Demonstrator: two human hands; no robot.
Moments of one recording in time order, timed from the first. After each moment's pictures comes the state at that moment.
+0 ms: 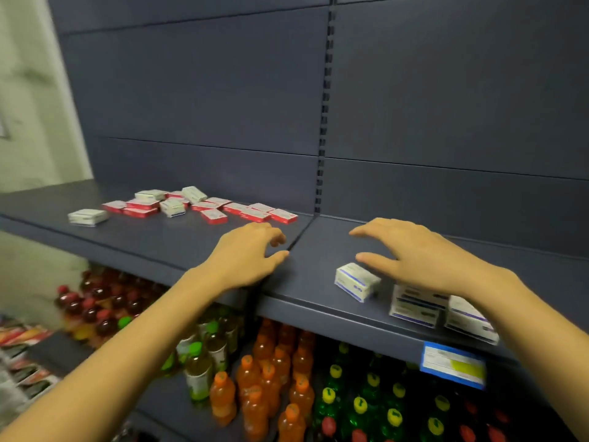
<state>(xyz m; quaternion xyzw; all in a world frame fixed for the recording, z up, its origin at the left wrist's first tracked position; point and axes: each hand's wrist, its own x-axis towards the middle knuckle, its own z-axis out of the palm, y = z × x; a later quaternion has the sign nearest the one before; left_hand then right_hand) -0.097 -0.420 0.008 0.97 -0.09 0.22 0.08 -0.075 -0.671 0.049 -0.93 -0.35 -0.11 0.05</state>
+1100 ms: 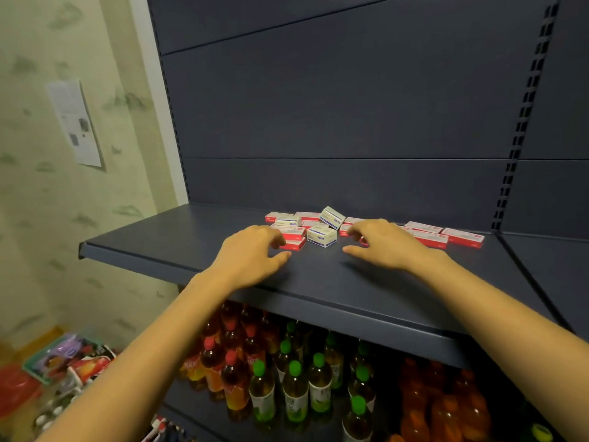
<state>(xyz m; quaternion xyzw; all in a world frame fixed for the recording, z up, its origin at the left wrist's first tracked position) -0.095 -0.060 0.021 0.98 -0.01 0.20 0.05 0.011 -0.269 0.018 -0.94 -0.32 -0.10 0.10</state>
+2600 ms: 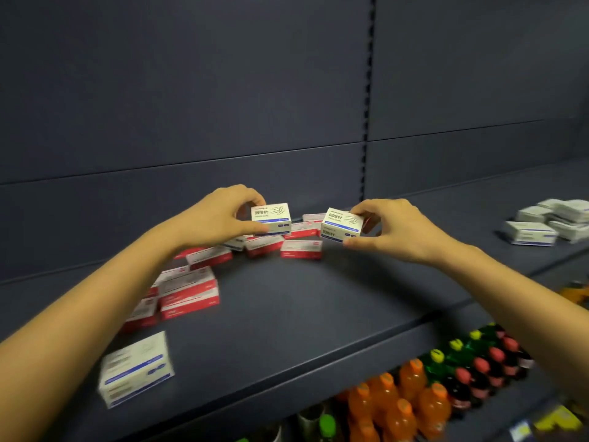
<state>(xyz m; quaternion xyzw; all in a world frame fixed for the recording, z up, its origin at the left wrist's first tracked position) 0.091 -0.051 0.067 0.88 -0.43 0.07 0.19 -0.015 -0.298 0.026 -0.96 0.01 -0.19 0.21</state>
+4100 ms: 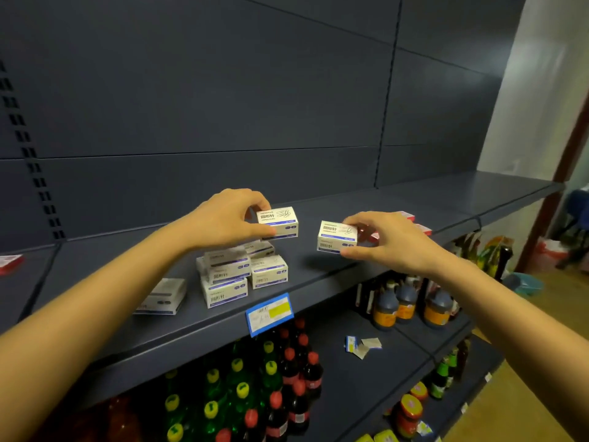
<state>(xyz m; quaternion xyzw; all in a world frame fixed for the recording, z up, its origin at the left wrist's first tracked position) -0.041 -0.615 0.054 0.82 -0.52 0.07 0.22 -0.199 -0.824 0.028 -0.97 0.09 -0.19 0.15</state>
